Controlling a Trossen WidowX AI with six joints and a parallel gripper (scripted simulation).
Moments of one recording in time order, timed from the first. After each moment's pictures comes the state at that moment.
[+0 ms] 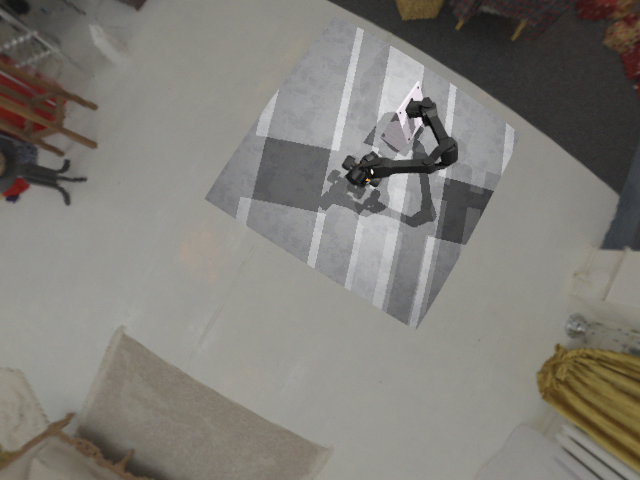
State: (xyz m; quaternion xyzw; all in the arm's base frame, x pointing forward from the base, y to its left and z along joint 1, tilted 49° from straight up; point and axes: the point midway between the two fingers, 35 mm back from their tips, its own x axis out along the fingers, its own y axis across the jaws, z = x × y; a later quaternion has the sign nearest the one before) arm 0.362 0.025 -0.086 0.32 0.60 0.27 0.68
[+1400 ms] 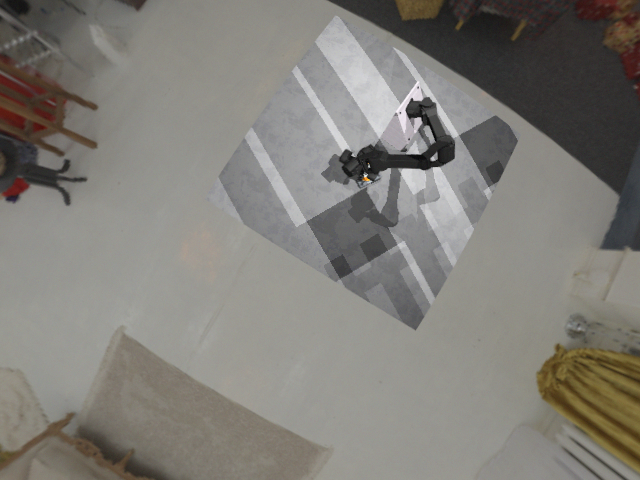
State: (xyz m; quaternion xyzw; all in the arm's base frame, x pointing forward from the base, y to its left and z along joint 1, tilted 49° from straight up) arm 0.344 0.008 -0.105 0.32 0.60 0.26 0.68
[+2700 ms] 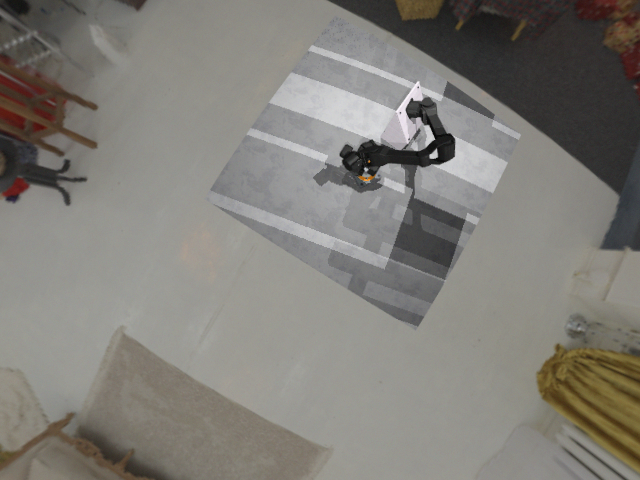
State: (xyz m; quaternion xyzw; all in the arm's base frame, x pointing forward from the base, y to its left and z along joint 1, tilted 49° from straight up) arm 0.324 0.003 -0.113 0.32 0.60 0.26 0.68
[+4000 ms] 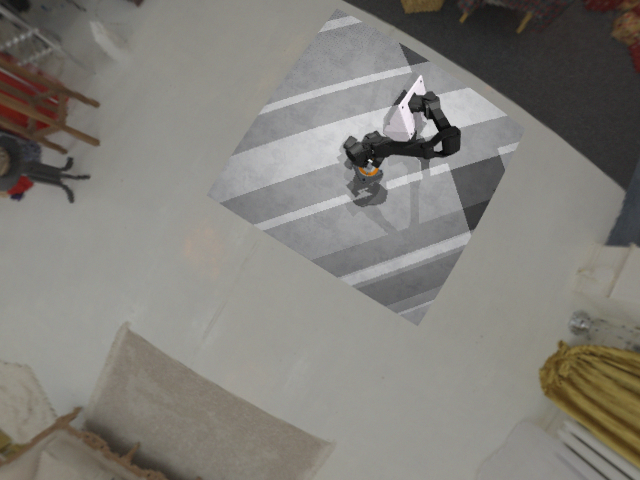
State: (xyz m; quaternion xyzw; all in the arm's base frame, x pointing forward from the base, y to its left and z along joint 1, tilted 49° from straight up) arm 0.305 0.001 -0.111 0.32 0.60 0.26 0.68
